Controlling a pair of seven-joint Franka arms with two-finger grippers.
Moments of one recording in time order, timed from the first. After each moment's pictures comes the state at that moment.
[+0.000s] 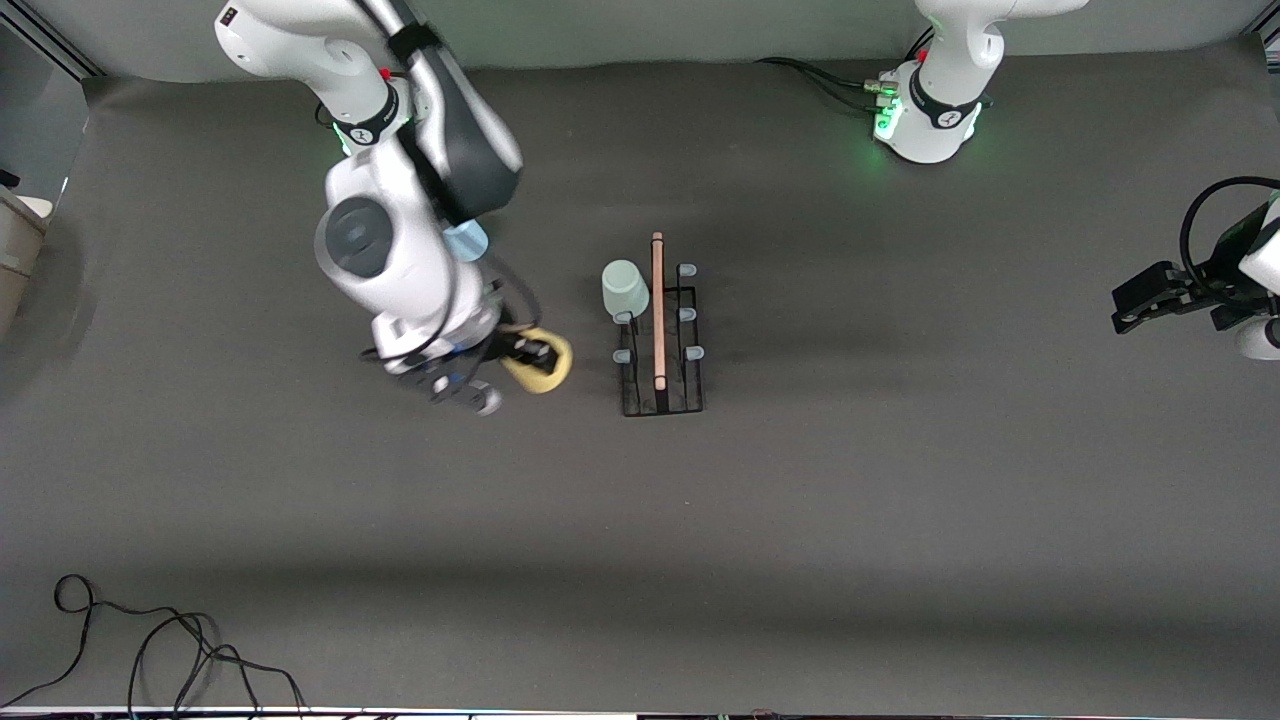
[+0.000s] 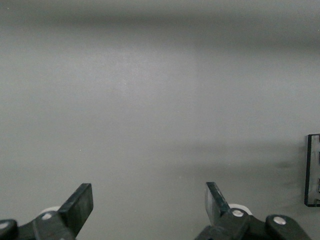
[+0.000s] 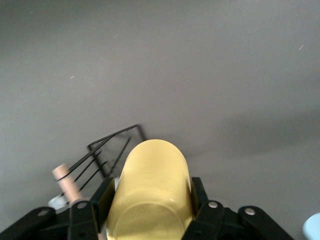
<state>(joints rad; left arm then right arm) 0.02 0.08 -0.05 -1.51 0.04 1.62 -0.04 0.97 0.37 -0.47 -1.65 0.36 2.02 0.77</state>
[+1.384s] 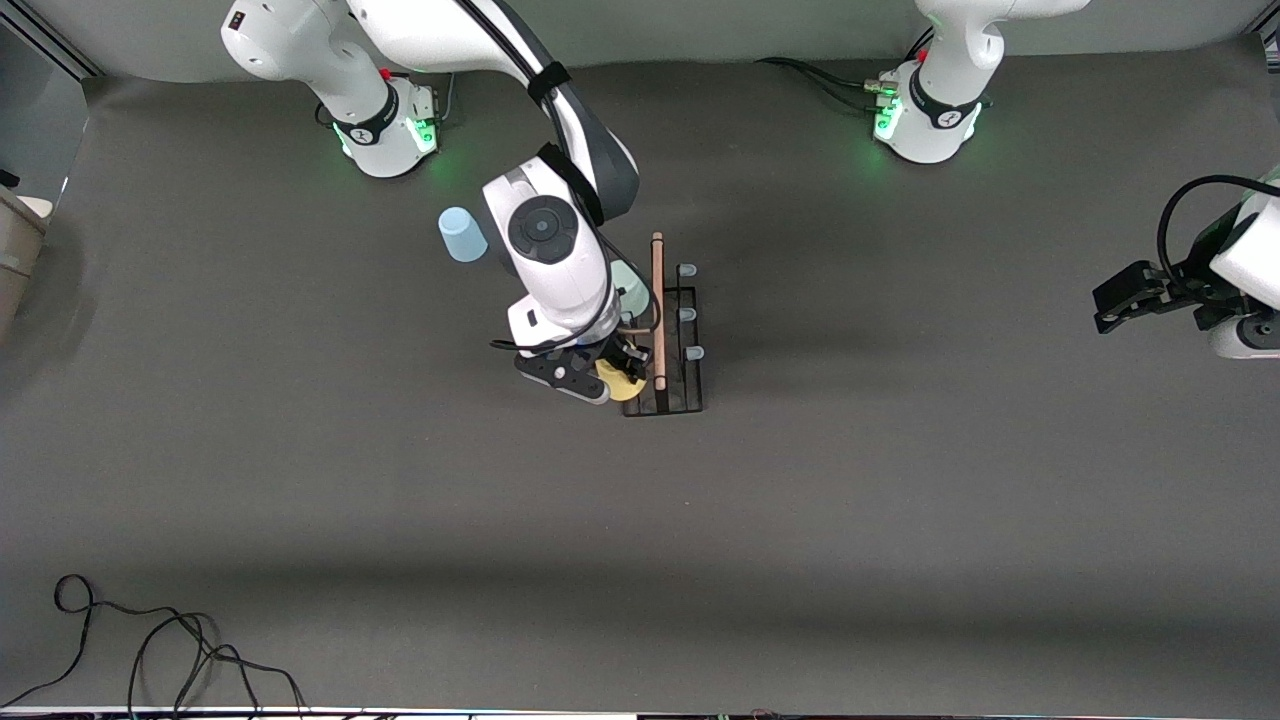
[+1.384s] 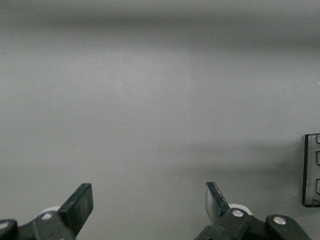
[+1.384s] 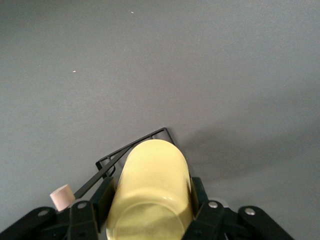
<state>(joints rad) -0.01 0.08 -0.06 -1.51 0.05 1.62 -0.07 1.09 0.59 -0.47 -1.61 0.35 2.24 0.95</state>
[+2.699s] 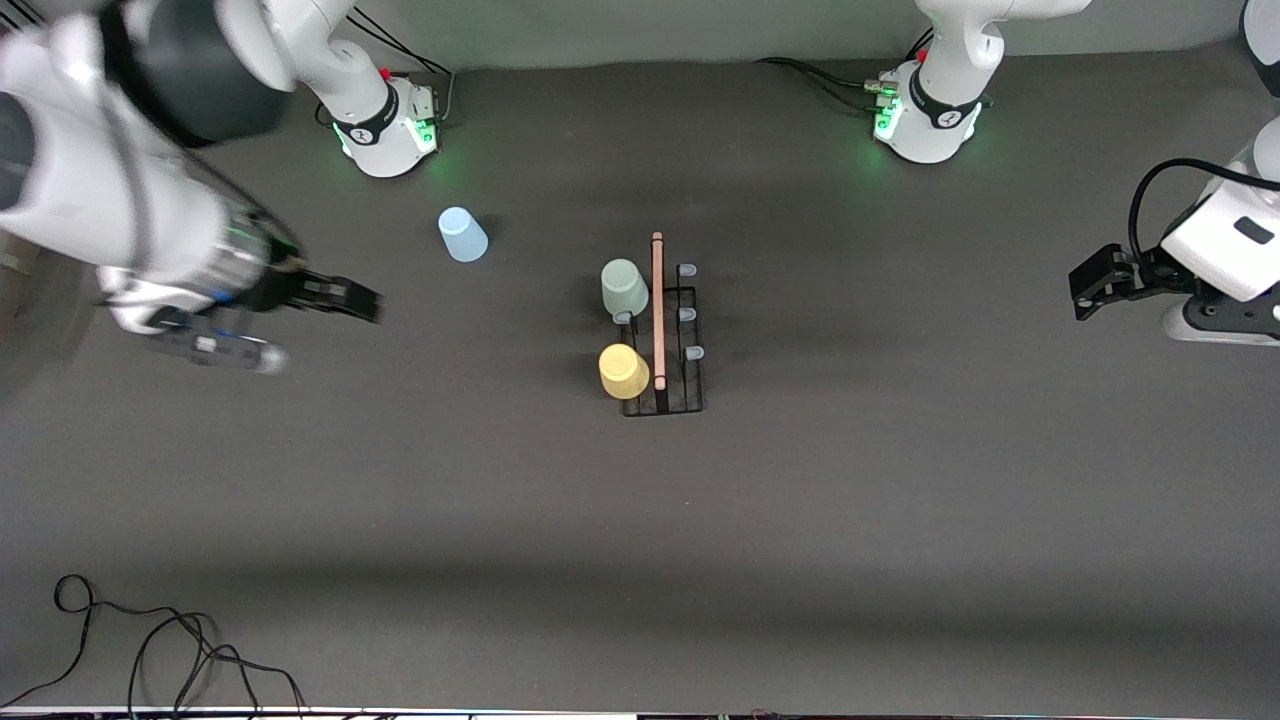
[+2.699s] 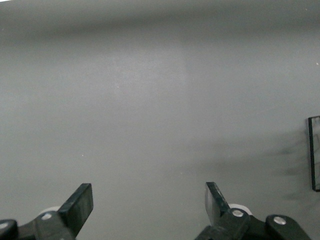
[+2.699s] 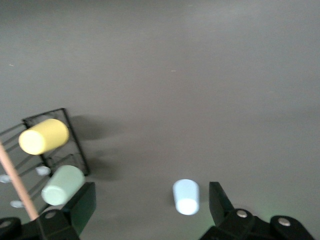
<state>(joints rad) -0.05 0.07 -0.07 -1.51 0.09 1.60 -0.03 1.06 0.17 -0.93 -1.53 0.21 1.48 0.34</state>
